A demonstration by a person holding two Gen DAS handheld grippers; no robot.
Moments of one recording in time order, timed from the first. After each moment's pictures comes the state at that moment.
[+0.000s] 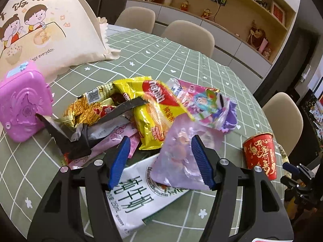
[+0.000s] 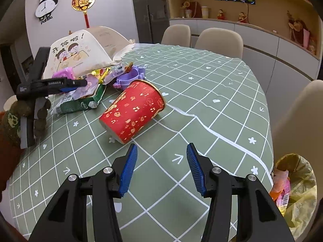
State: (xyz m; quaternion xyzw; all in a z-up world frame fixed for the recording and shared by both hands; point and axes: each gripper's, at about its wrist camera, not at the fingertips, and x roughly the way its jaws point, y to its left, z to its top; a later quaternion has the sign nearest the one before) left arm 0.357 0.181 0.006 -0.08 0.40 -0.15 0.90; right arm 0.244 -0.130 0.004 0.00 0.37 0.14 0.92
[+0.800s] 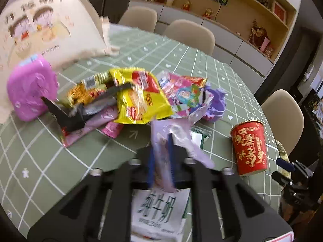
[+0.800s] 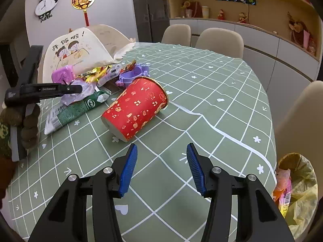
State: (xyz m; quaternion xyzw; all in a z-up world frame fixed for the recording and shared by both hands) left arm 0.318 0.160 0.017 -0.07 0.39 -0.13 0.91; right arm 0.238 -0.122 0.004 0.00 0.36 0.14 0.92
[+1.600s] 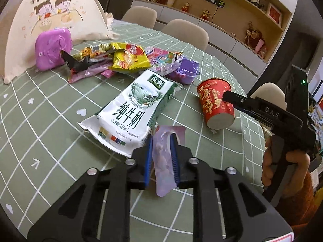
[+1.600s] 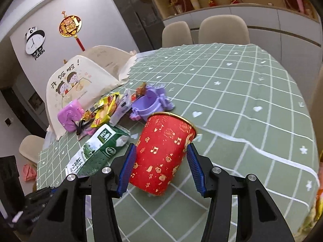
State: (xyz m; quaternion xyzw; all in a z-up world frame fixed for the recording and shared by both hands) left arm 0.220 0.141 0.002 -0.10 0.39 -0.13 0.90; right arm 0.306 -0.081 0.009 0.13 0.37 0.17 0.90
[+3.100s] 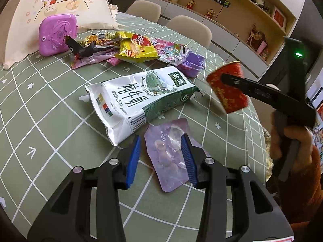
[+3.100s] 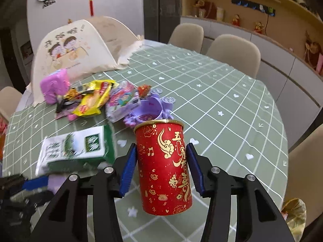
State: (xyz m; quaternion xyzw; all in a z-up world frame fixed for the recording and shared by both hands) left arm 0.220 0.150 -0.011 -0.13 0.42 -0.12 0.89; right arm 0.320 -0.045 0.035 -0.06 0.36 0.15 0.92
